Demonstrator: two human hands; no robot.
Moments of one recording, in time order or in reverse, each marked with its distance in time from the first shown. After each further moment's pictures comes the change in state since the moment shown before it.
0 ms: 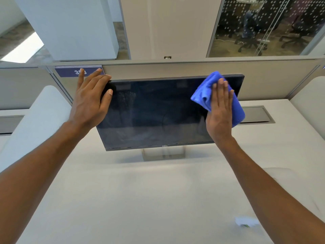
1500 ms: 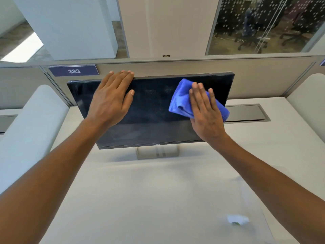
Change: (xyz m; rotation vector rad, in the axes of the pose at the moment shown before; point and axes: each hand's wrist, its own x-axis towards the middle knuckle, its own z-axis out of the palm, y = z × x) left_hand 0.020 0.083 0.020 0.086 -0.071 0.120; right_hand -0.005 0.002 -0.015 -0.156 -0.088 -0.380
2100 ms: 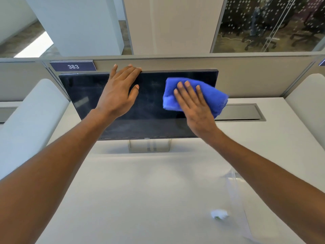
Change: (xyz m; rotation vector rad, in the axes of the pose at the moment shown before) left_hand 0.021 0.062 0.002 -0.152 -0.111 -0.110; right_hand -0.013 0.027 -0.005 0.145 -0.036 -0.148
